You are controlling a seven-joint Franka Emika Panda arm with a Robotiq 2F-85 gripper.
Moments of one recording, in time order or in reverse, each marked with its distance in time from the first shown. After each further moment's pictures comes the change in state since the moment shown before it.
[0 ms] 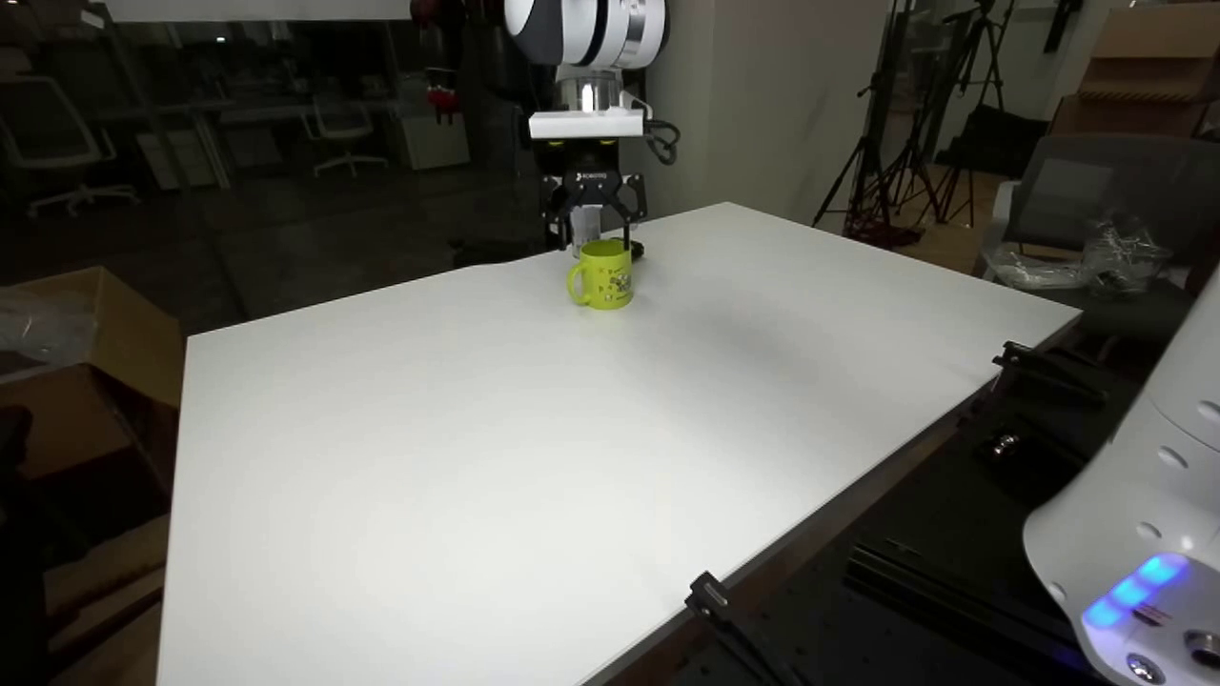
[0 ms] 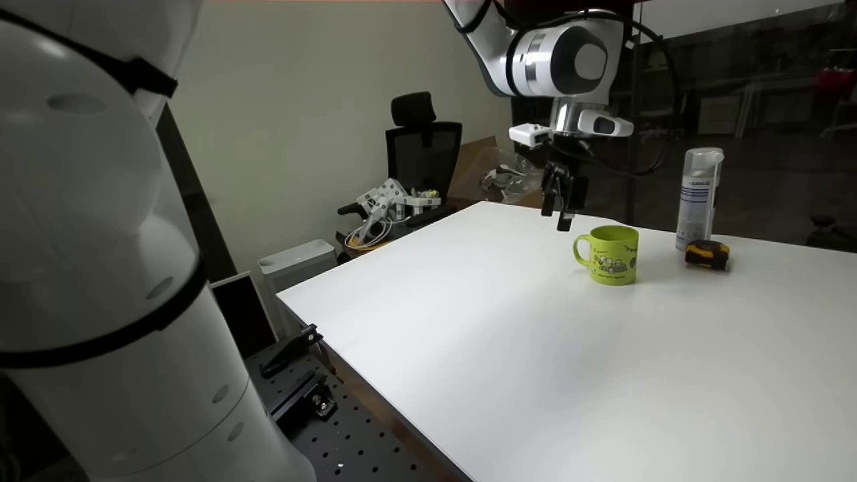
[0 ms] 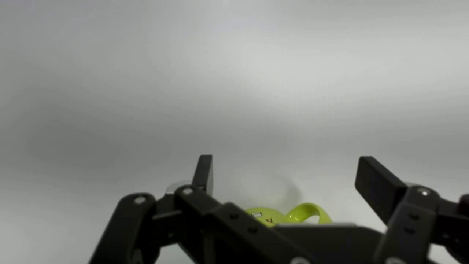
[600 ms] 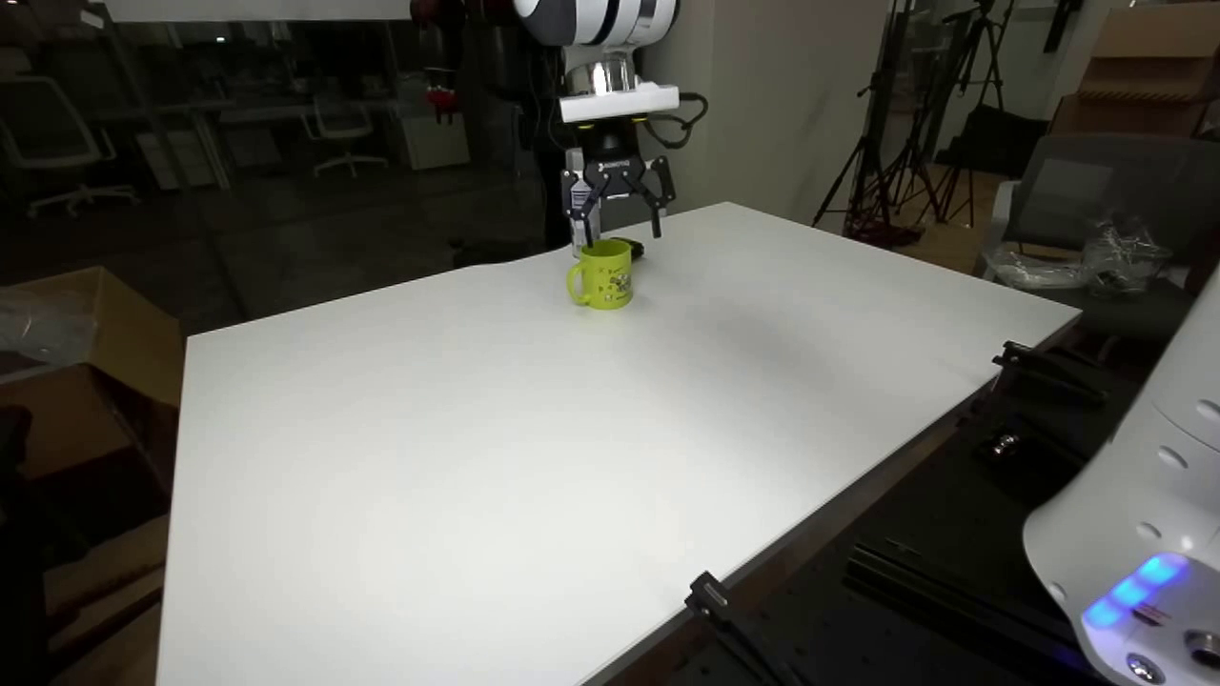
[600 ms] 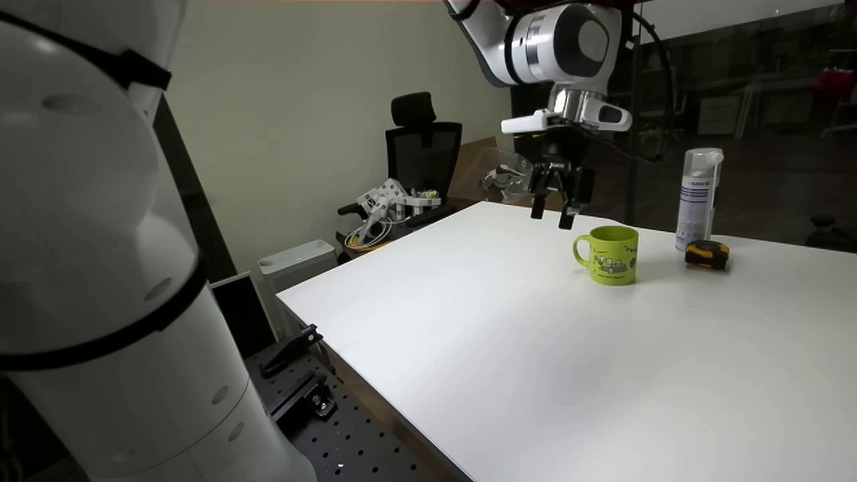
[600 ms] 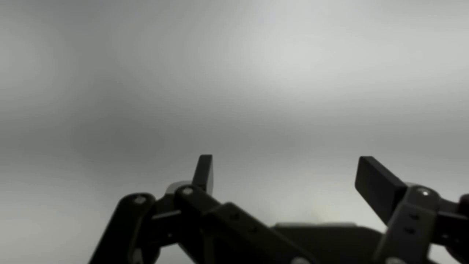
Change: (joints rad) arm -0.011 -0.060 0.000 -0.035 -0.103 -0.164 -0.162
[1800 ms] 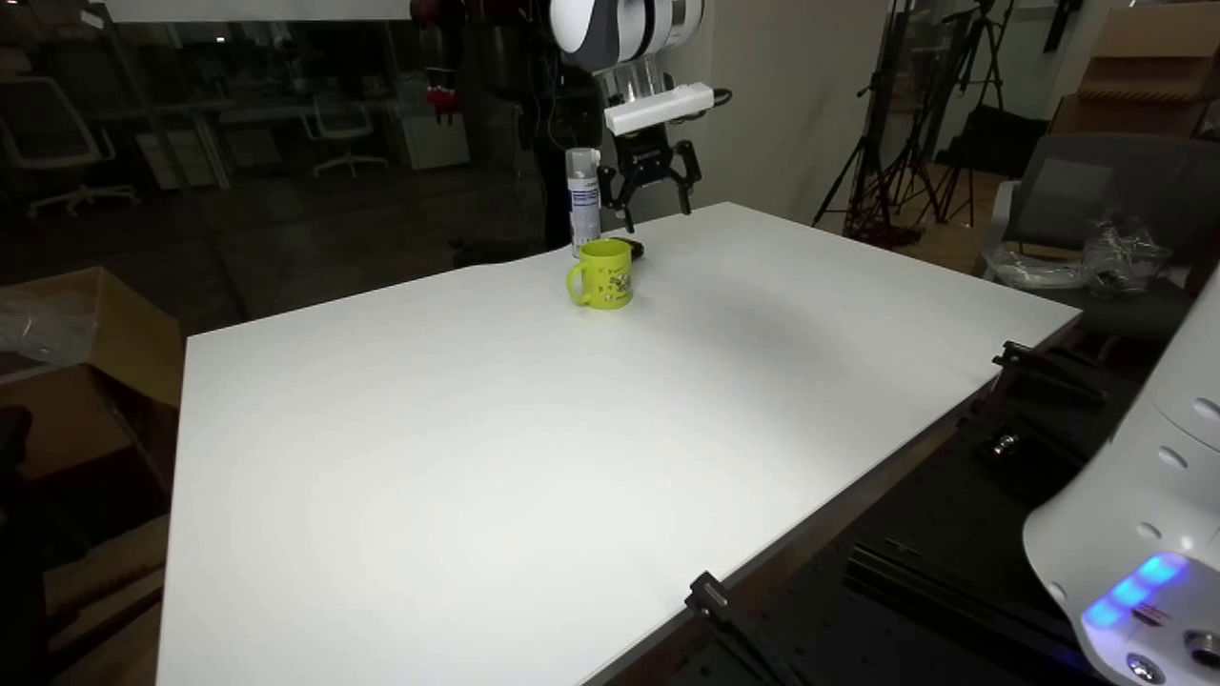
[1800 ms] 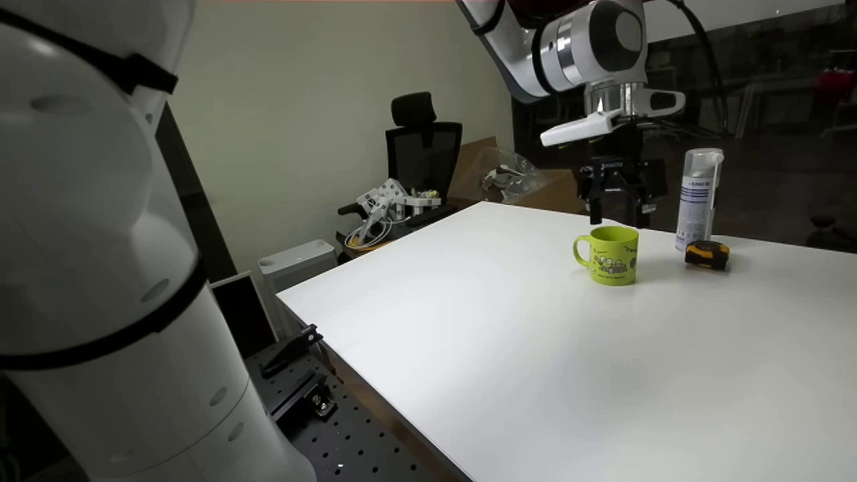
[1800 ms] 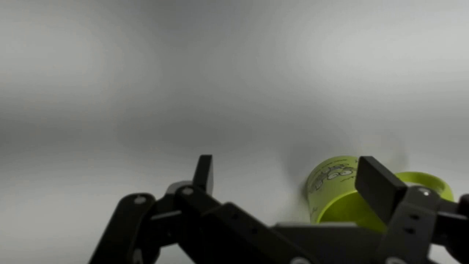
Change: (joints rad) arm -0.025 0.039 -0.060 0.030 -0.212 0.174 -0.098
